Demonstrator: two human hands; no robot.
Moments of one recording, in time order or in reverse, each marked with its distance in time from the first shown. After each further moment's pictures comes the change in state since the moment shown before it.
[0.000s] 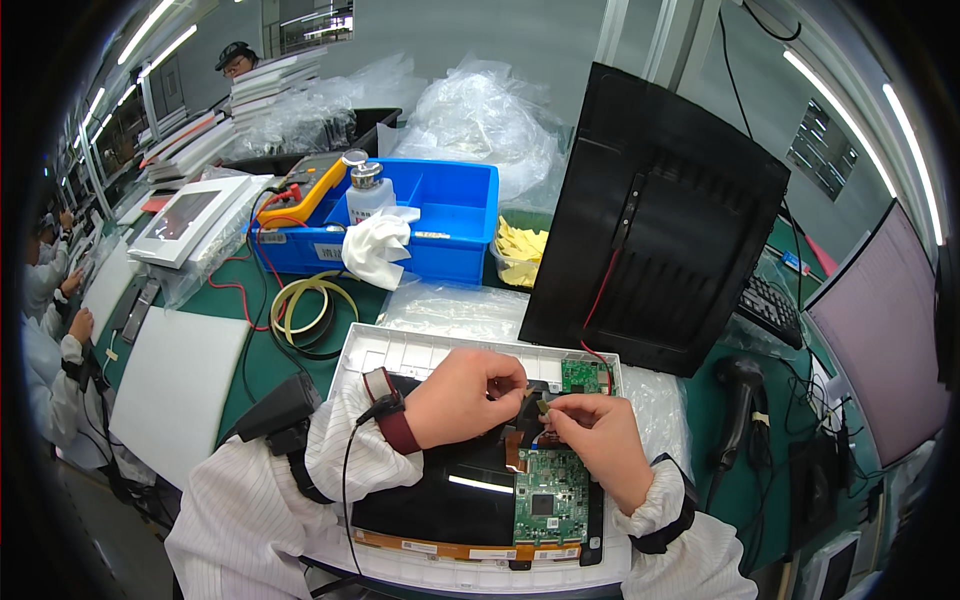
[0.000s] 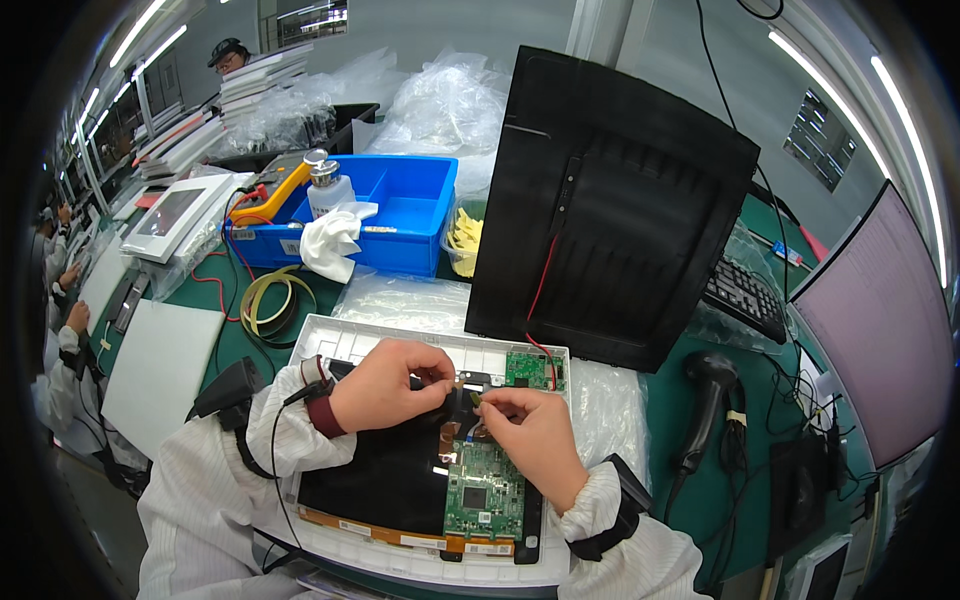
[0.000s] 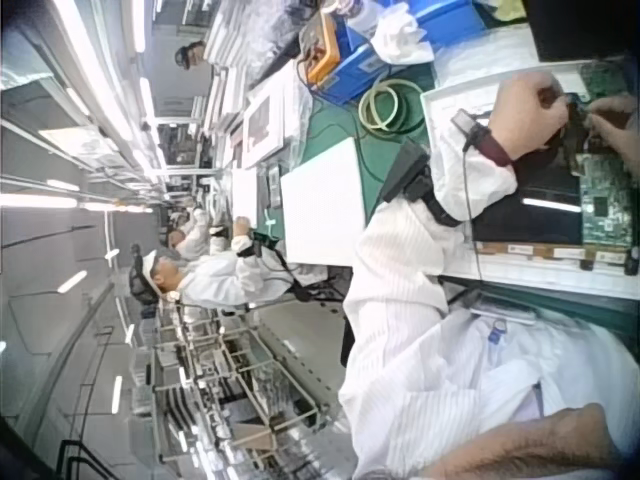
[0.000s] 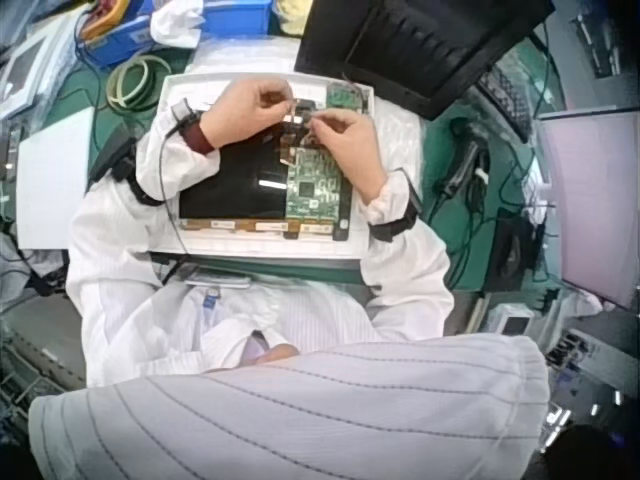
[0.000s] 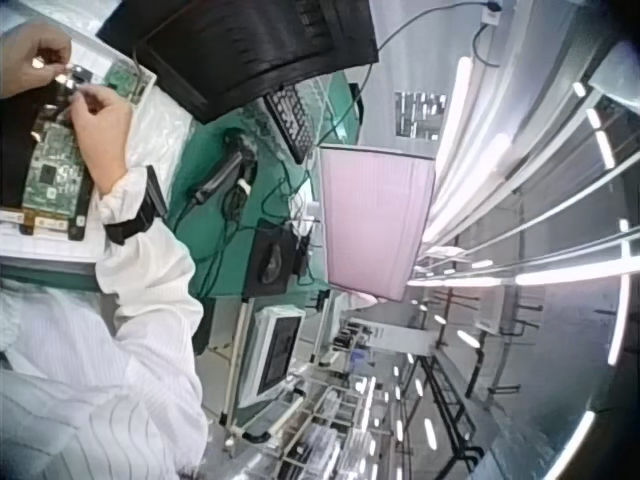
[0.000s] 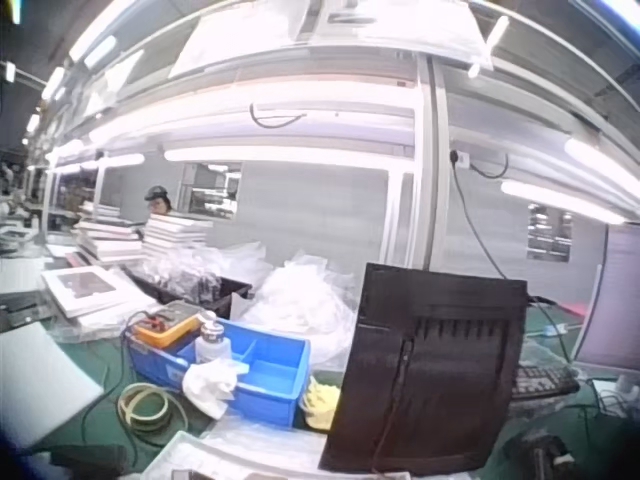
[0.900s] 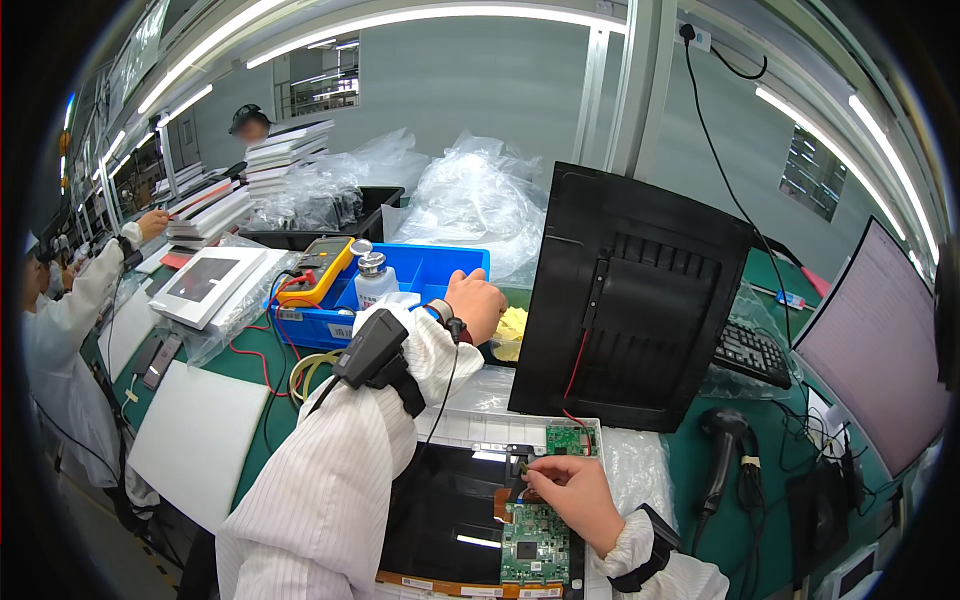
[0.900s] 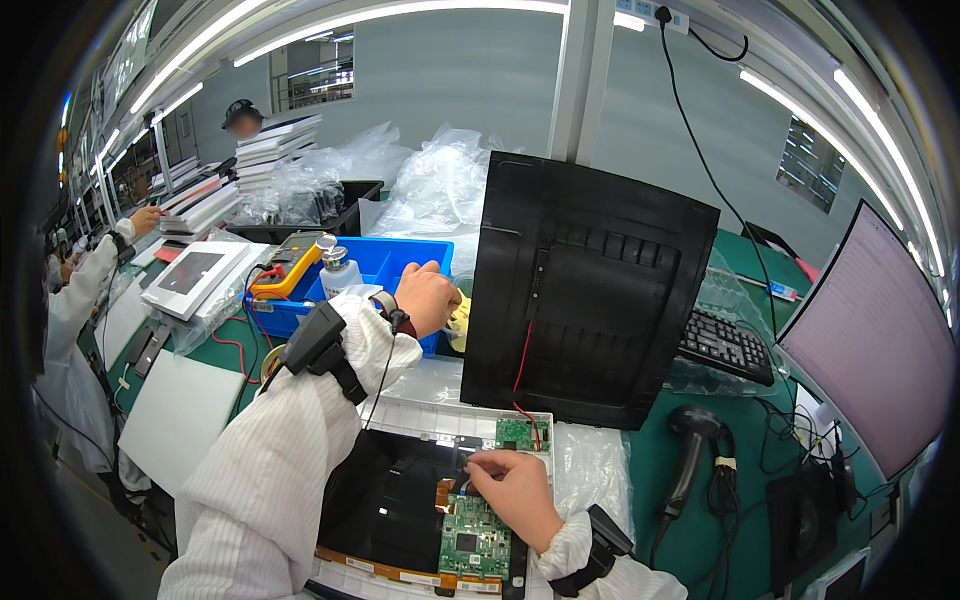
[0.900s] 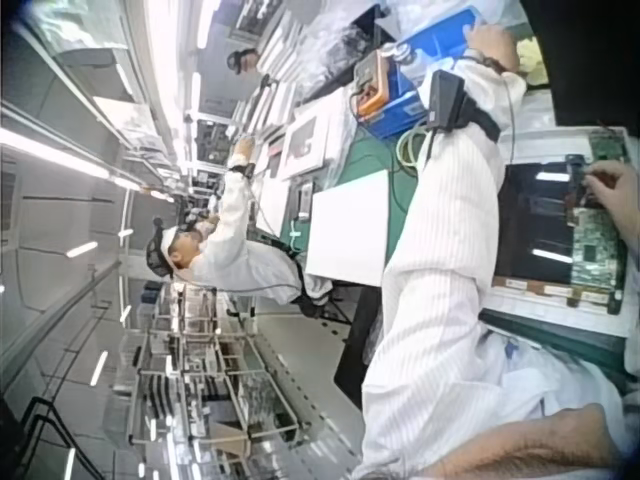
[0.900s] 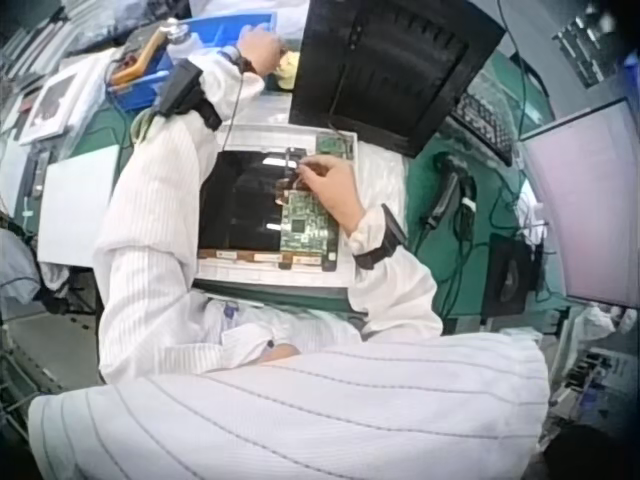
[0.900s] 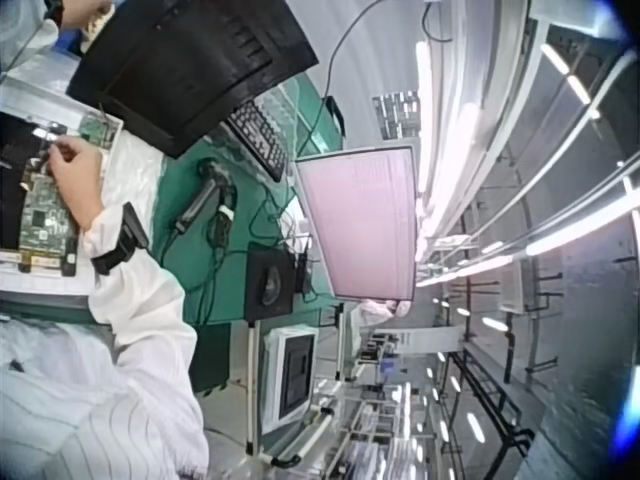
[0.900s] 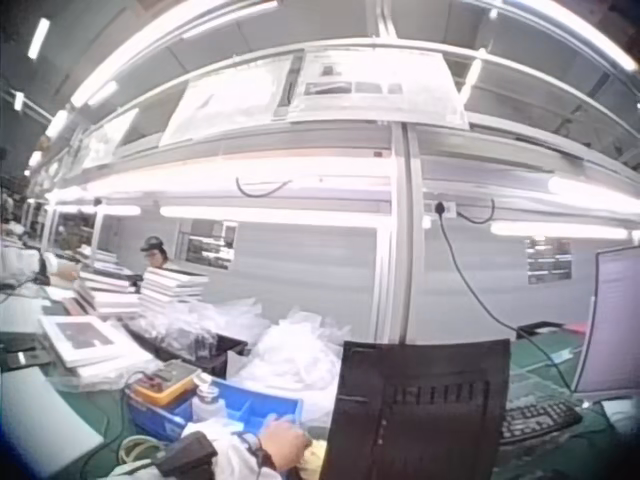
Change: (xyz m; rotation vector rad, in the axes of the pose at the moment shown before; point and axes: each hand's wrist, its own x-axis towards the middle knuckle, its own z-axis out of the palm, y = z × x) left_hand 0.147 -0.048 -0.059 1.120 0.167 0.106; right_hand -0.002 0.003 0.000 0.000 -0.042 -0.031
